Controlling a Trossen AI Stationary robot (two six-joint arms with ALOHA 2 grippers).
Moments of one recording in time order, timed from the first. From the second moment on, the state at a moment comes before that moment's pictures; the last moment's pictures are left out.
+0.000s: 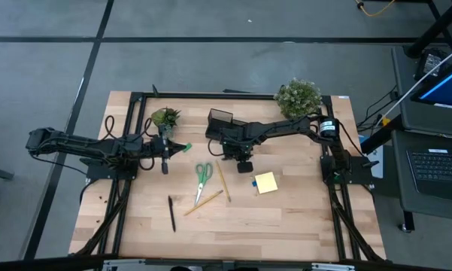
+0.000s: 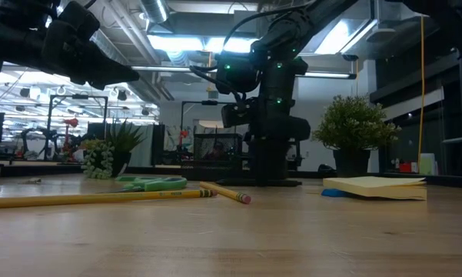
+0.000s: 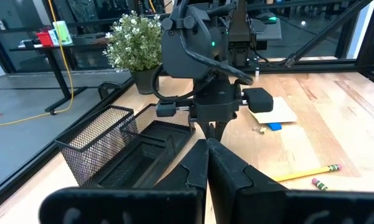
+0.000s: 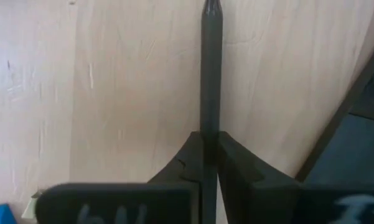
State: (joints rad) left arm 0.00 0.55 0.13 0.29 -0.24 0.05; right arm -0.15 2.12 1.45 -0.76 -0.04 -0.30
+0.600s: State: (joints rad) left arm 0.00 0.55 0.13 0.29 -0.24 0.05; right arm -0.15 2.13 1.73 -1.01 -0.06 -0.27
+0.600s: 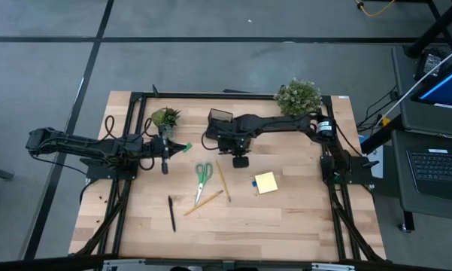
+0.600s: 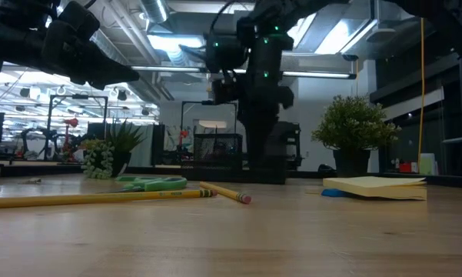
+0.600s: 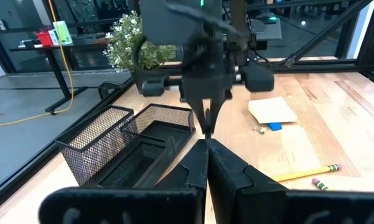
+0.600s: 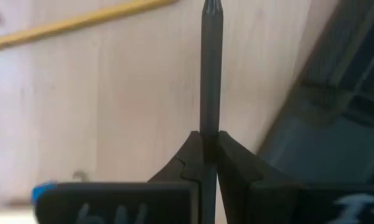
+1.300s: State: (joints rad) left arm 0.00 0.55 0.13 0.29 -0.24 0.05; right arm -0.17 2.13 2.09 -1.16 0.36 -0.45
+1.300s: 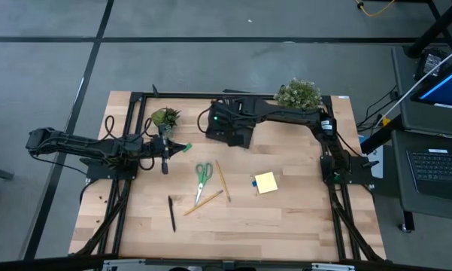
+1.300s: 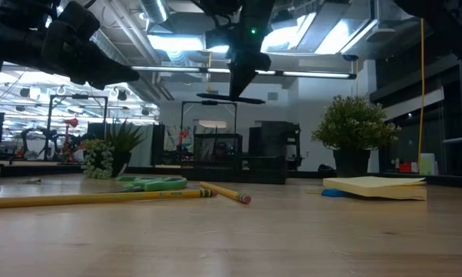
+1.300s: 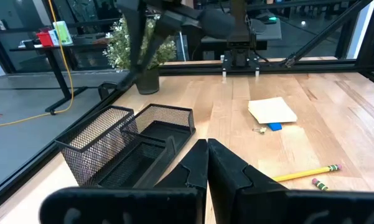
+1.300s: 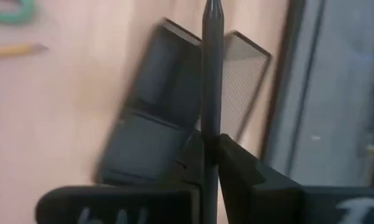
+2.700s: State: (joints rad) left arm 0.00 0.56 0.13 0.28 -0.24 0.04; right arm -0.39 2.26 2.09 -0.68 -0.08 -0.27
